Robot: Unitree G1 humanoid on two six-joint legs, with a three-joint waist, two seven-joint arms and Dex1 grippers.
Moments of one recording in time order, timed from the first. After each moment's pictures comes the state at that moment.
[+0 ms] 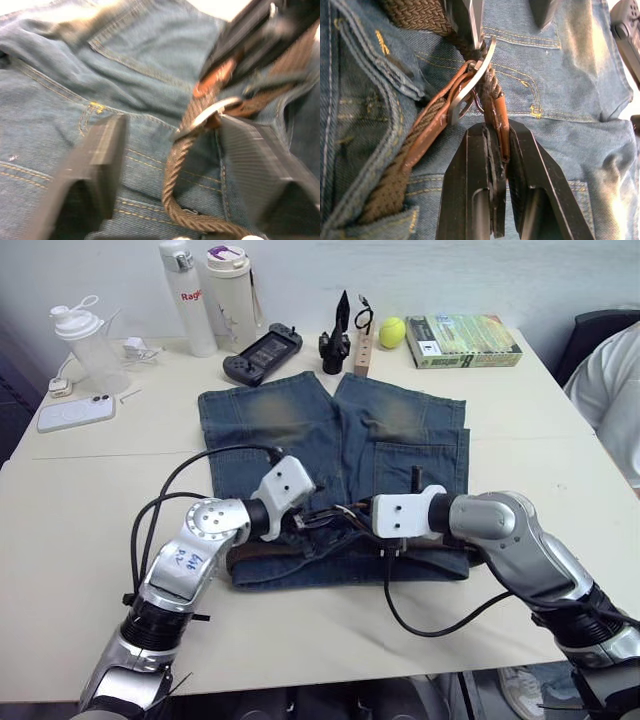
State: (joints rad) left arm -0.49 0.45 -0.09 -0.29 -0.31 0.67 -0.69; right arm -0.52 -0.74 0.36 -0.36 -0.21 0.29 0.88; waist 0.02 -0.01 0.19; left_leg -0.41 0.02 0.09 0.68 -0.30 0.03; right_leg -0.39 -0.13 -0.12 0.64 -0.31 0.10
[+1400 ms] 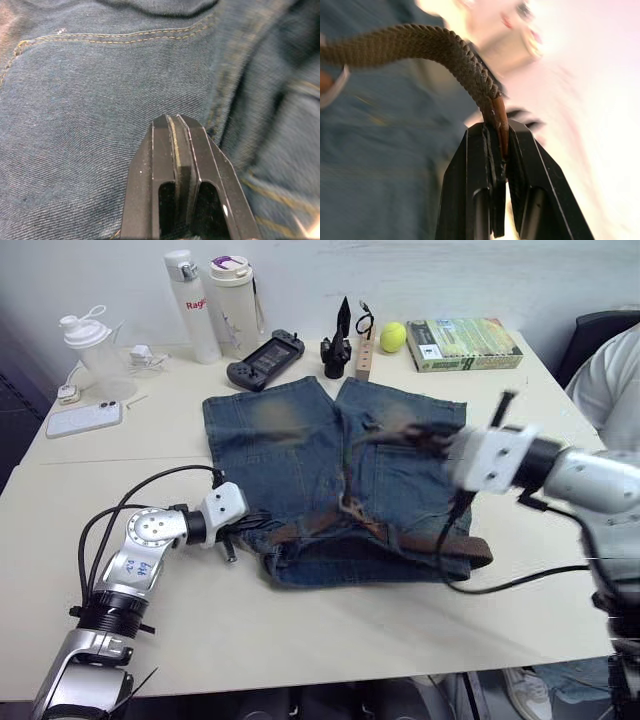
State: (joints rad) left arm -0.45 0.63 -0.11 0.29 -0.10 -0.02 -0.91; right arm -0.51 -0.83 0.04 -0.41 0.01 0.10 0.86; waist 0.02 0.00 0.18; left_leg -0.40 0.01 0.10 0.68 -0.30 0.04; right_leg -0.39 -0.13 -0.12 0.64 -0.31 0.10
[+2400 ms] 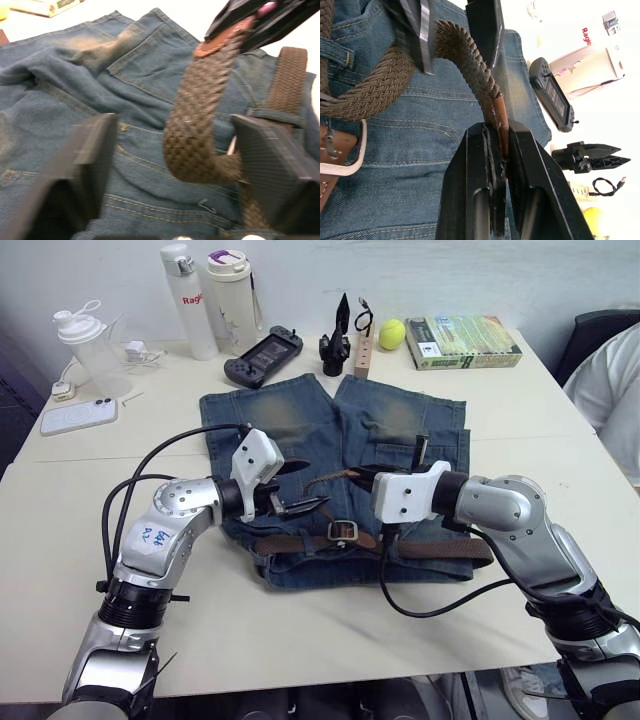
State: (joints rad) left arm -0.55 0.51 -0.10 -0.15 -0.35 0.53 -0.74; right arm -0.57 -0.67 0.27 -0.34 -0.20 0.11 0.83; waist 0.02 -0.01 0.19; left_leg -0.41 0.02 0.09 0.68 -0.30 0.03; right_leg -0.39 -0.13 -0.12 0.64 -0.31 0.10
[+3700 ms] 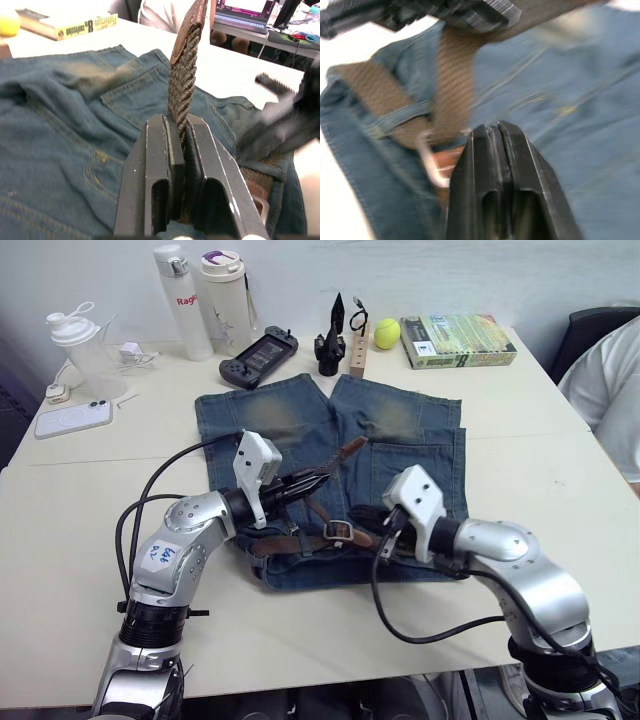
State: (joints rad) left arm -0.46 0.37 -0.02 -0.25 -0.44 0.59 -0.65; right arm -0.35 -0.45 0.14 -0.61 0.23 0.93 0.69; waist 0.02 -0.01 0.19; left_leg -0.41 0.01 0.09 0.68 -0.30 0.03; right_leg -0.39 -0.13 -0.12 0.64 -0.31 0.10
